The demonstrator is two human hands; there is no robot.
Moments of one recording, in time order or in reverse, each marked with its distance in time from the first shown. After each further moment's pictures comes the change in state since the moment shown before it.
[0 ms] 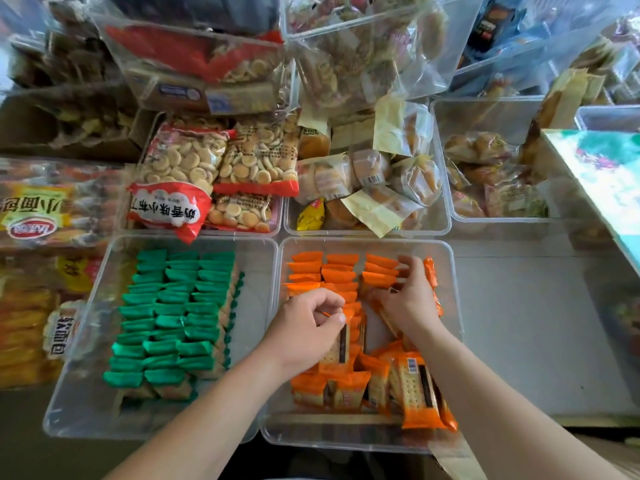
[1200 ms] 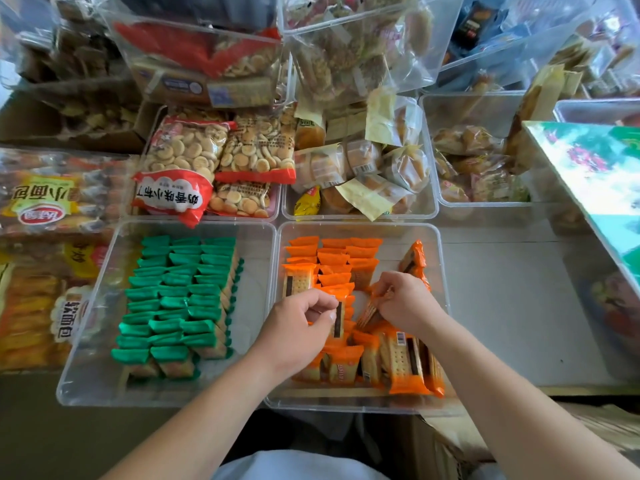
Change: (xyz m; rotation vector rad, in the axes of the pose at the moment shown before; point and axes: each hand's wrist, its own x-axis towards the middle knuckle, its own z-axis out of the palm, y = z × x) left_hand -0.040 -0.013 0.006 -0.021 0.031 0.027; right_hand -0.046 -0.011 -0.026 -0.442 -0.262 -0.086
